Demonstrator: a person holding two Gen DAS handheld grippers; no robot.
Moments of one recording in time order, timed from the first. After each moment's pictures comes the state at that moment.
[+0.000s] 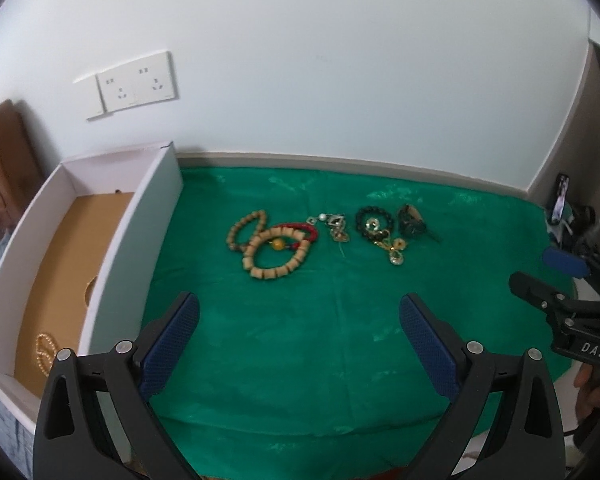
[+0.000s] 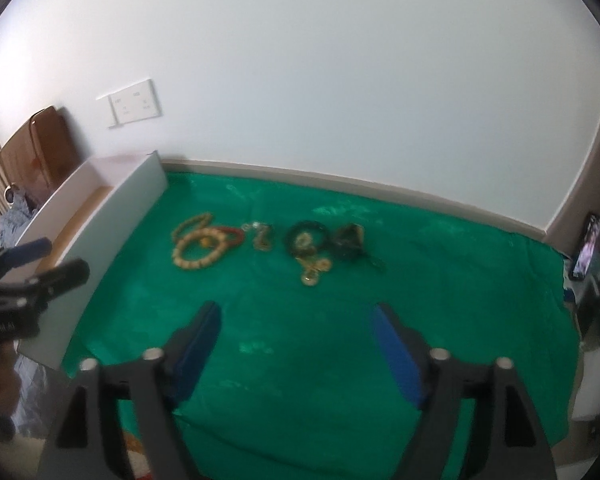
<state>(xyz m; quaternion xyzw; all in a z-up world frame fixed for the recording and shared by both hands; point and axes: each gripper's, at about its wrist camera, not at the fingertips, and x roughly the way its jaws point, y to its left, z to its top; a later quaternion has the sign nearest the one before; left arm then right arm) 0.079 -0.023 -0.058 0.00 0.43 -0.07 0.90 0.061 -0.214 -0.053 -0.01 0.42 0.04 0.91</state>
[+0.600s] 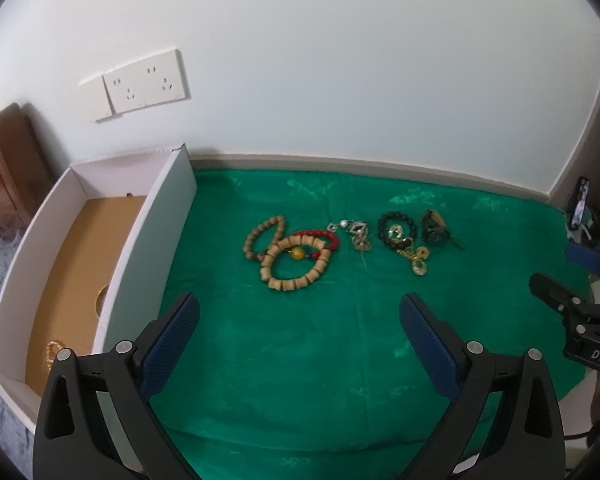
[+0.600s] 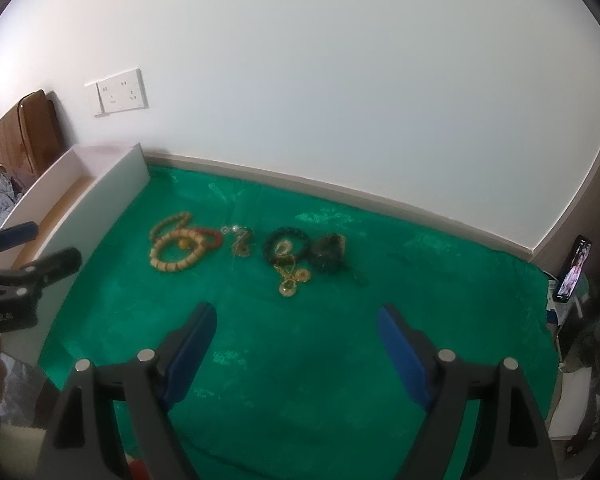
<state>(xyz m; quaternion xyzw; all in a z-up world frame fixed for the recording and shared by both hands) 0.109 -0.012 -0.062 0.01 0.44 -0.03 0.90 0.083 -0.208 -0.056 -0.05 0.42 0.02 0.90</state>
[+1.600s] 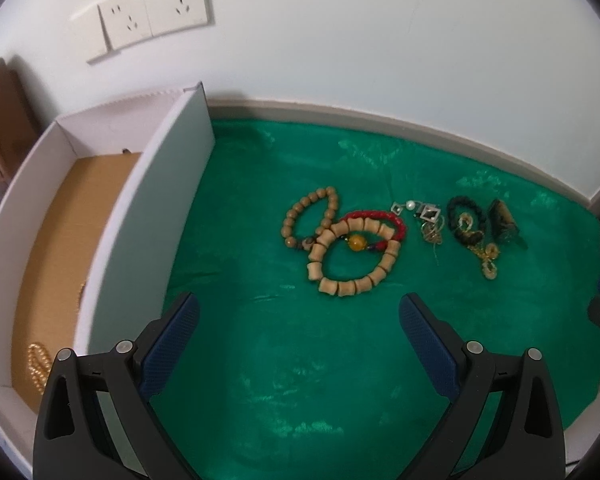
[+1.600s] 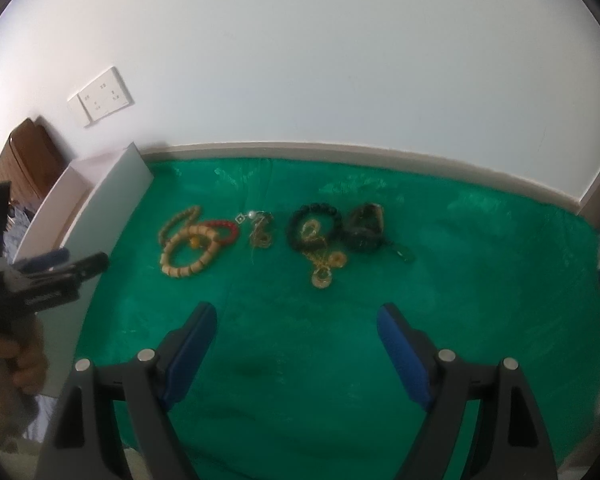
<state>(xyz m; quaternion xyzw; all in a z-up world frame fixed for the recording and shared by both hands) 0.193 0.039 -0.131 -0.01 0.51 -0.01 0.86 0.129 -0.214 -0.100 0.05 0.47 0.06 0.88</state>
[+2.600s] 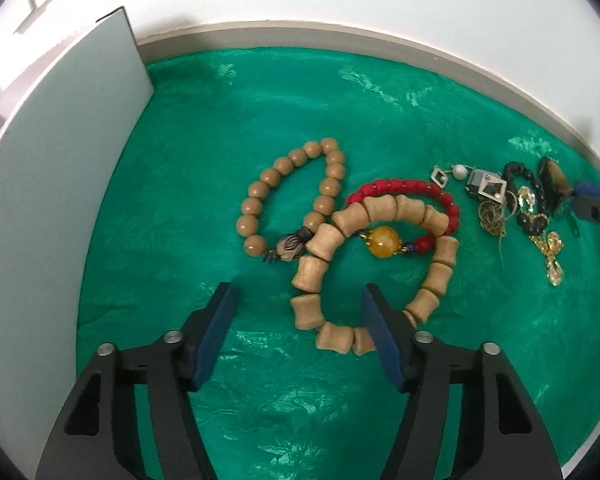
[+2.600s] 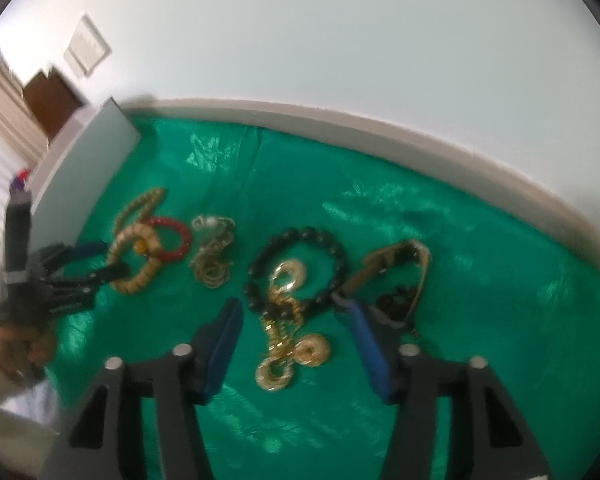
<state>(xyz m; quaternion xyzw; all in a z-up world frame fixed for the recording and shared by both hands) 0.269 0.022 -0.234 0.00 0.56 -0.03 0.82 0.288 -0.236 -0.191 -0.05 0.54 0.19 0.82</state>
